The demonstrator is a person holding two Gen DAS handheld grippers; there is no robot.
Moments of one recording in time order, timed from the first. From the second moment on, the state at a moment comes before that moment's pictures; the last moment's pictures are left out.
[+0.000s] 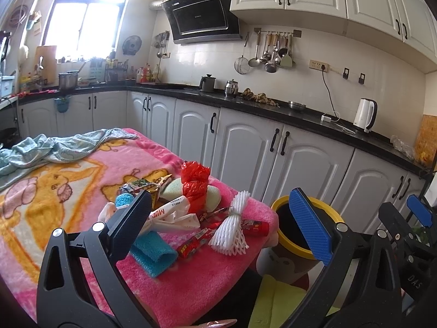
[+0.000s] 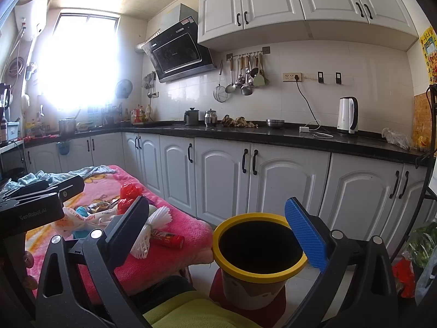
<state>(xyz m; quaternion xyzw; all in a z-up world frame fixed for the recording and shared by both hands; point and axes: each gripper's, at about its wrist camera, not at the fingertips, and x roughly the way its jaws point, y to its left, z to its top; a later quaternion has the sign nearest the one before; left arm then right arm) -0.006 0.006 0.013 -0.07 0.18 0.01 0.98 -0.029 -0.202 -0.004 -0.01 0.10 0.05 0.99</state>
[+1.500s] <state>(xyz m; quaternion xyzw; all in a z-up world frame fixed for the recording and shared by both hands) -0.004 0.077 -0.006 -0.13 0.19 0.07 0.97 0.017 -0.142 -0.004 -0.07 0.16 0.17 0.97</state>
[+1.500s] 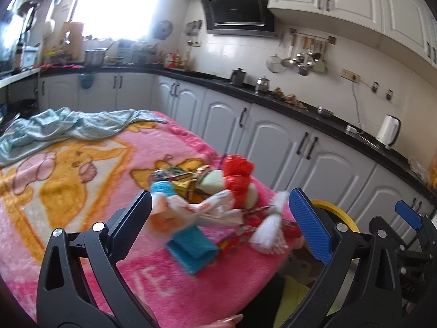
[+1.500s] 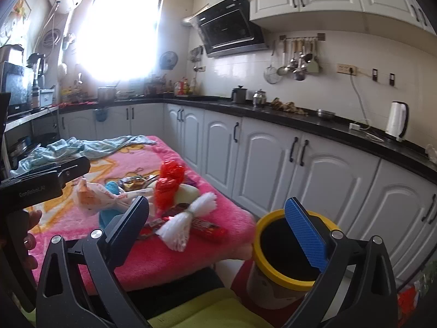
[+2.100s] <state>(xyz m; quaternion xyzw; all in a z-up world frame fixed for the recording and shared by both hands) 0.029 0.162 -0.058 -0.23 0.28 0.09 0.93 0.122 -0.097 -0.030 -0.03 0.31 0.21 0.93</state>
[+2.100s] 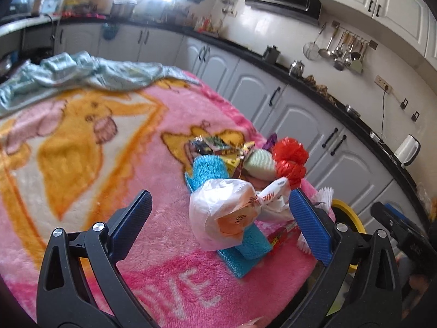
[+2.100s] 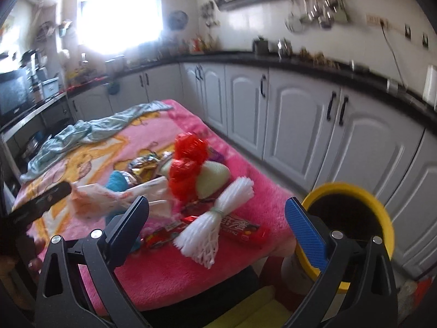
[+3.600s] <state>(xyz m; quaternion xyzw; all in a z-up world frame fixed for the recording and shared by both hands) 0.037 0.157 -0.018 -0.23 0.25 -0.02 0.94 0.205 -0.126 -0.037 0.12 0.42 0.30 0.85</state>
